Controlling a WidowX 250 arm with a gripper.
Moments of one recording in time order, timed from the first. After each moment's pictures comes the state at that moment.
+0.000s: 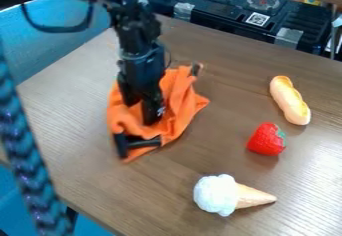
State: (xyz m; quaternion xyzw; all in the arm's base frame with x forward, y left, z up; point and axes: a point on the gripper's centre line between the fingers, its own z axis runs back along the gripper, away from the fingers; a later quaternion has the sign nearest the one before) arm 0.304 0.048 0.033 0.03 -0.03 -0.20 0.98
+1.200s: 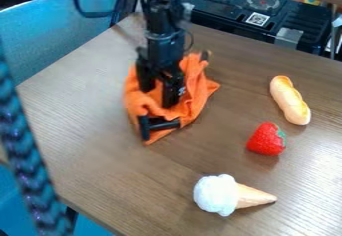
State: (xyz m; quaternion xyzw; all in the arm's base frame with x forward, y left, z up) arm 0.369 0.041 0.039 0.01 -0.03 -0.15 0.99
